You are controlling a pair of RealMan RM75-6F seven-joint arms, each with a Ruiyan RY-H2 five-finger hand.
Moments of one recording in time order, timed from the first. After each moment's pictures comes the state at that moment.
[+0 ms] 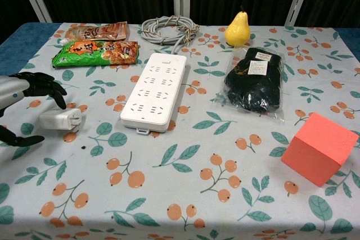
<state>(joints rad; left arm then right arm) -0.38 -1.47 -0.02 -1.49 1.46 1.08 0.23 0.09 -1.09 0.04 -1.52 -1.59 1.52 0.27</state>
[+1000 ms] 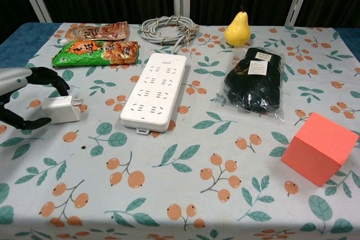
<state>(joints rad) -0.44 -1.50 -0.04 -1.38 1.44 1.07 -0.01 0.08 -1.10 0.04 -1.51 -1.59 1.53 0.29</state>
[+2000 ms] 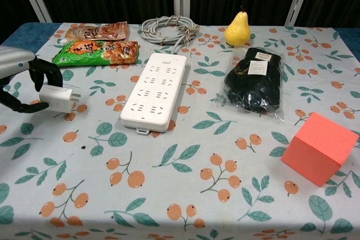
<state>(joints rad) -0.53 -1.41 -0.03 -1.35 1.53 1.03 0.05 0.07 -1.10 0.04 -1.52 -1.58 1.54 0.28</state>
